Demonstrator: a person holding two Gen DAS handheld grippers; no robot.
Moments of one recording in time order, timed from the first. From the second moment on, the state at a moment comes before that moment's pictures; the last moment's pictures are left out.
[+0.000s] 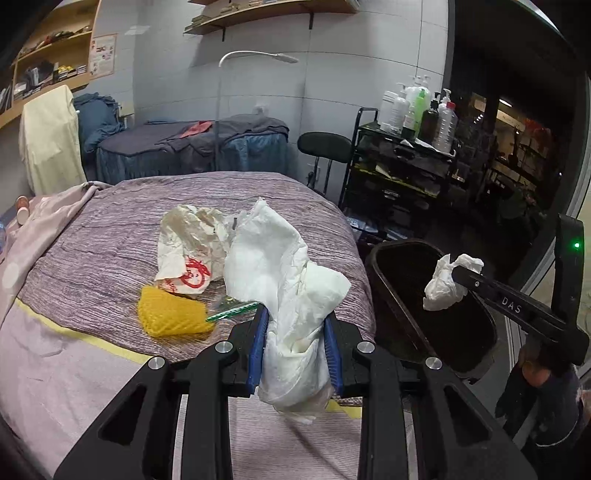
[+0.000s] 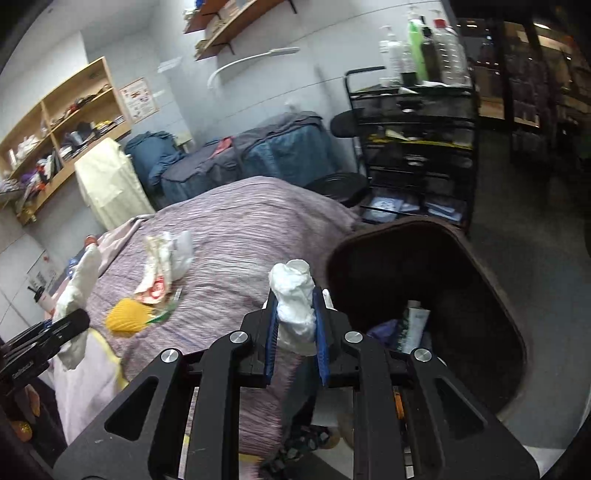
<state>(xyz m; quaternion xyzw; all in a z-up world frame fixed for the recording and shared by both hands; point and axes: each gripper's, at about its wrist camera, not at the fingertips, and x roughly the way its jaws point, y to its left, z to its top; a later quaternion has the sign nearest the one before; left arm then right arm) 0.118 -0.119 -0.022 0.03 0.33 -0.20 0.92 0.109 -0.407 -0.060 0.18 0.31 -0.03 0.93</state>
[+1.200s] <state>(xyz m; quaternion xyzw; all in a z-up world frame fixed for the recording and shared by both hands) 0.126 -0.232 -0.054 0.09 0.39 -0.32 0.86 0.093 -0.487 -0.113 0.22 0.32 -0.19 0.90</state>
